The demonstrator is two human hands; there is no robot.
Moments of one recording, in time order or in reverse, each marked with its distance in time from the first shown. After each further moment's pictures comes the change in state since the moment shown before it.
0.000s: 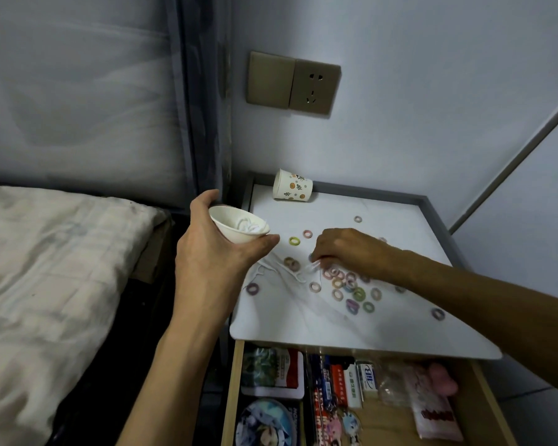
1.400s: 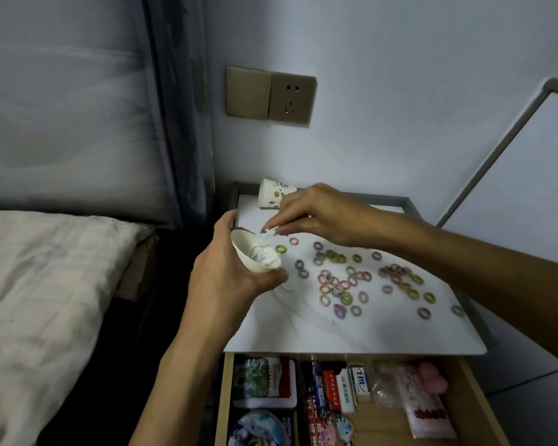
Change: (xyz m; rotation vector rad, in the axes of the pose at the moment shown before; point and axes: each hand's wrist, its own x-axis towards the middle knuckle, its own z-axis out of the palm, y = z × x) left_hand -0.006 0.003 0.021 0.122 -0.261 0.059; right_hand 0.023 -0.052 -0.104 0.375 0.132 0.033
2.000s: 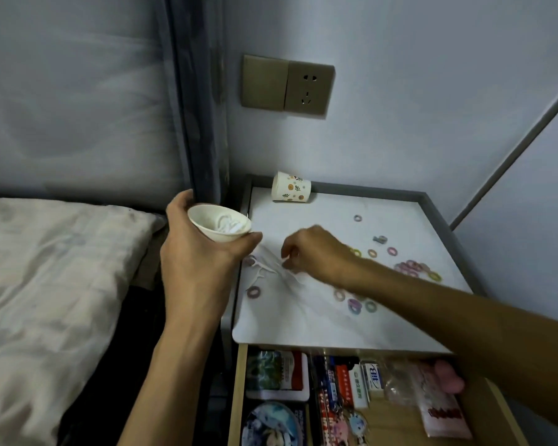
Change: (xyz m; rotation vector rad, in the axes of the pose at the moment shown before) left_hand 0.005 -0.011 -0.025 -0.134 0.367 -0.068; right_hand 0.008 0.025 0.097 -0.095 0.000 0.449
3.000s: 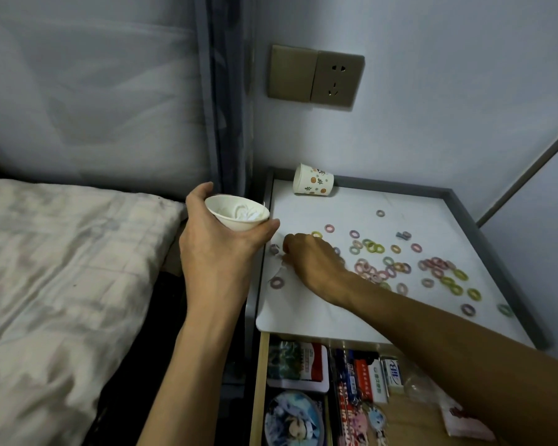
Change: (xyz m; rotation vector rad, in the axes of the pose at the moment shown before) left_hand 0.000 0.000 -0.012 -0.039 0.048 -0.028; right_hand 0.009 -0.030 0.051 -0.111 0.138 0.003
